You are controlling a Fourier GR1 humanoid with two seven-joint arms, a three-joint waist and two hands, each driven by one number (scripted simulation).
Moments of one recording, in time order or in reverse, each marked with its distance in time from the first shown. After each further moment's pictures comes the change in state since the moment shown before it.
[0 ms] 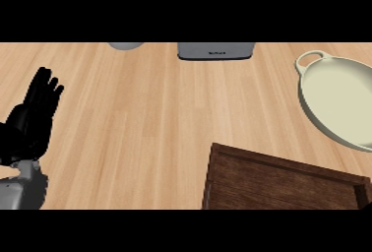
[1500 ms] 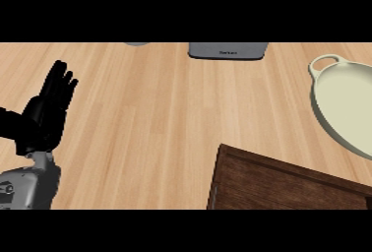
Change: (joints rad) left arm -0.061 -0.040 -0.020 0.037 -0.022 -0.024 -0.001; right arm -0.821 -0.200 -0.171 1.188 0.191 -0.249 -0.173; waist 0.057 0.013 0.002
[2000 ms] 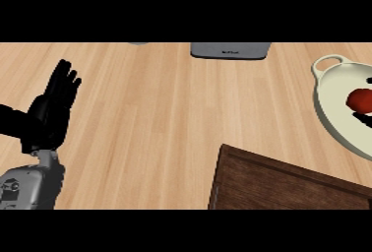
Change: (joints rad) left arm -0.012 -0.013 -0.006 0.018 -0.008 -0.002 -0.016; right arm -0.256 0.000 0.015 0.535 0.065 0.008 -0.126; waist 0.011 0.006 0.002
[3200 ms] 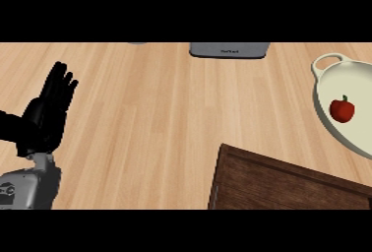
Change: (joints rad) left arm 0.021 0.003 0.014 -0.015 0.005 -0.012 -0.009; right arm -0.107 -0.221 -0.274 0.365 -0.313 0.565 -0.154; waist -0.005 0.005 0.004
